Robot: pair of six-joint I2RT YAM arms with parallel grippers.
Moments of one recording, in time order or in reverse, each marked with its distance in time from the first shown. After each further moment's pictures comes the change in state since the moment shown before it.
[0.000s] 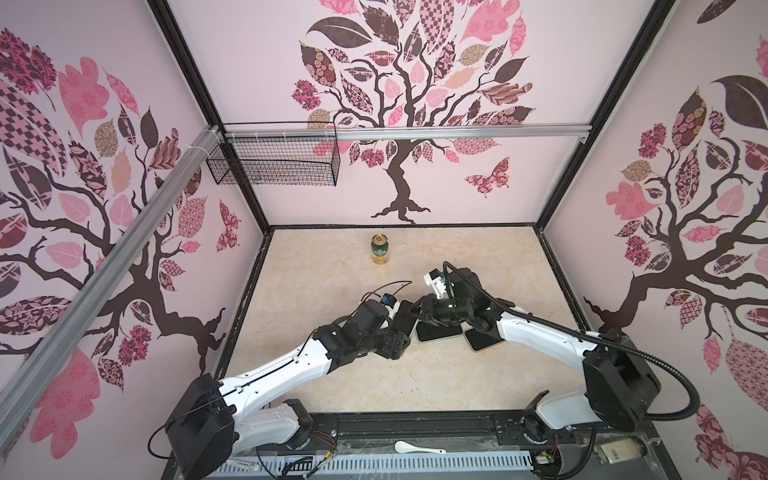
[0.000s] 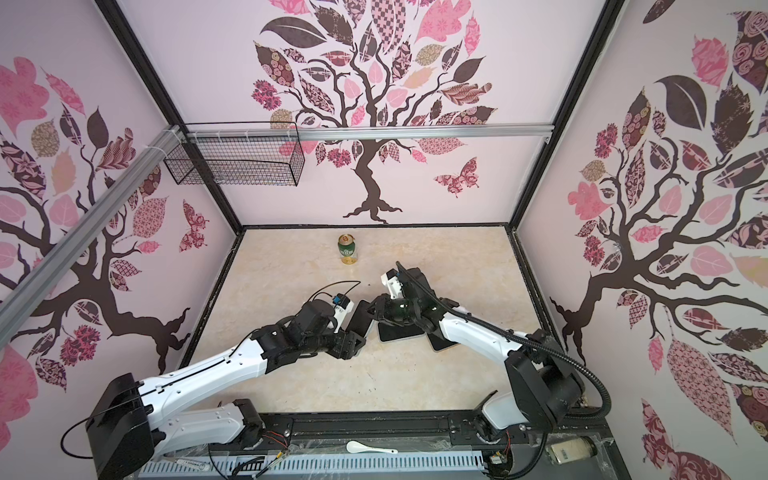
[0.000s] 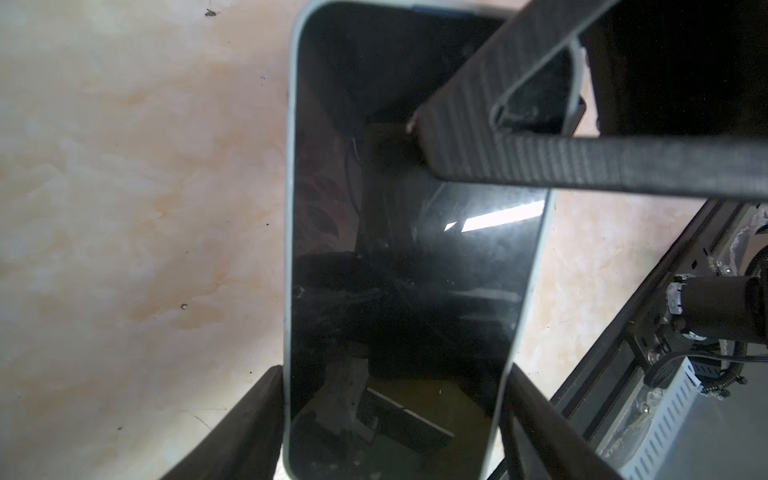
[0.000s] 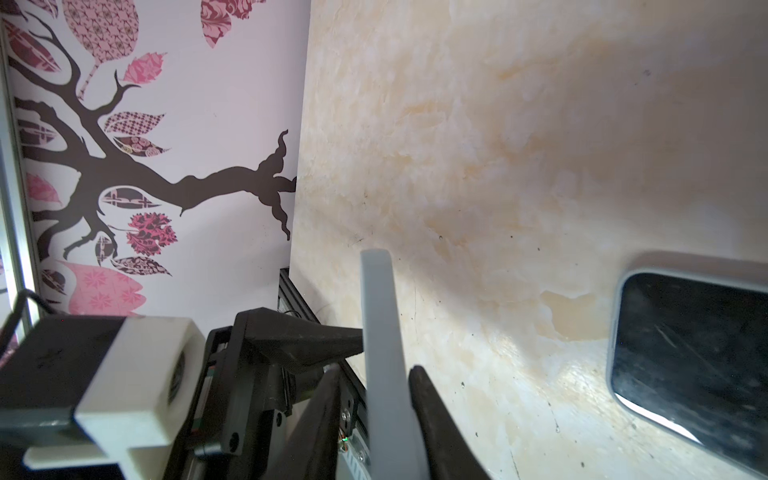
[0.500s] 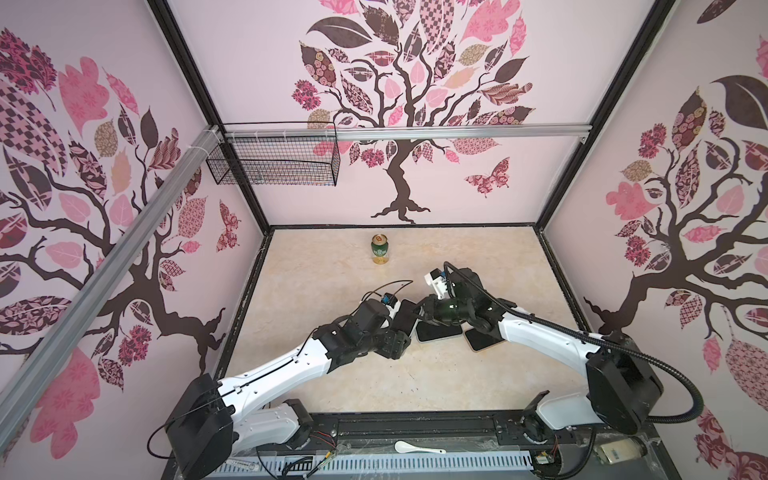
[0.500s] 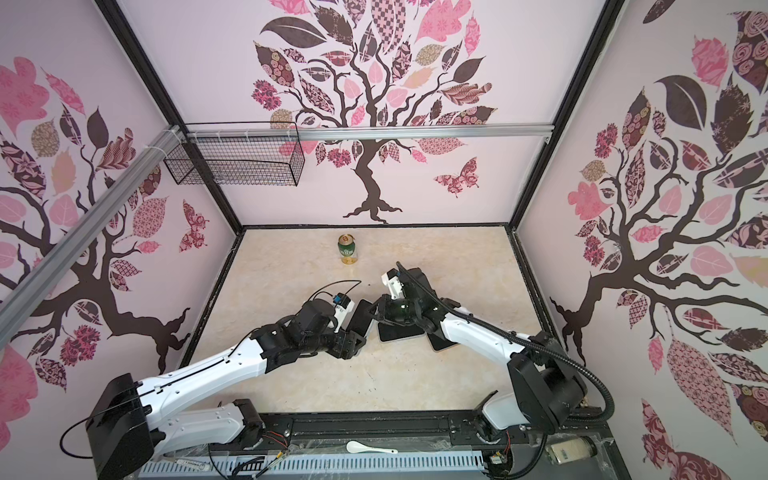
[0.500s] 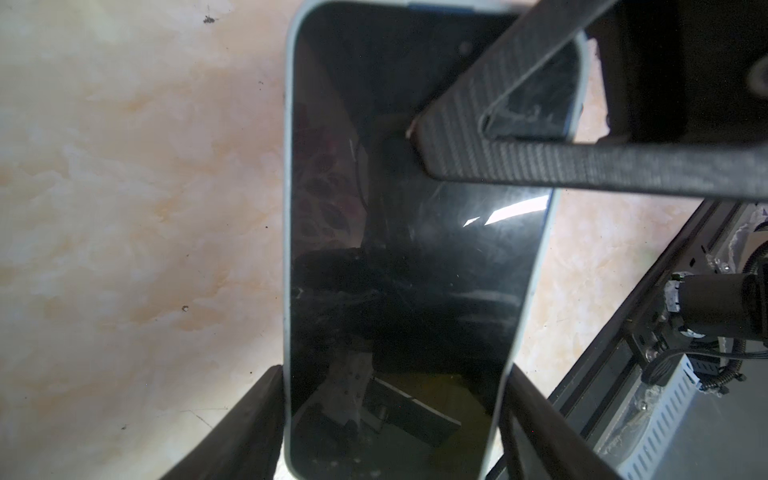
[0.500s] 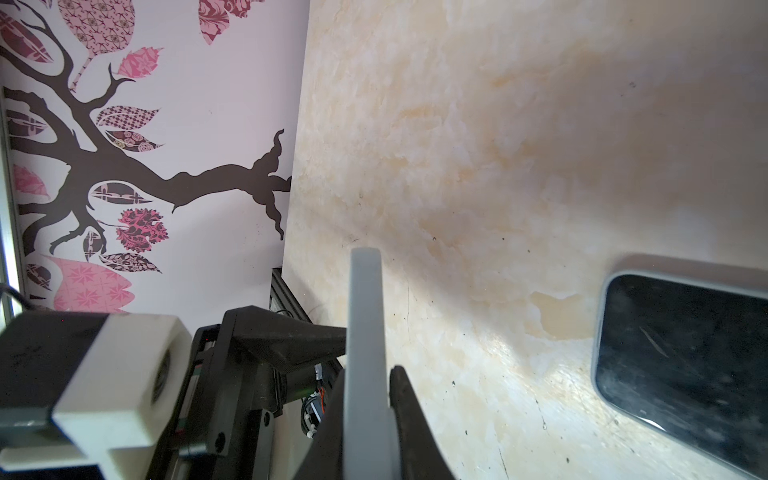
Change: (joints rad) left arm -0.005 -0.013 0.021 -0.023 -0.013 0.000; right arm 0.000 -0.034 0.000 -0.028 0.032 -0.034
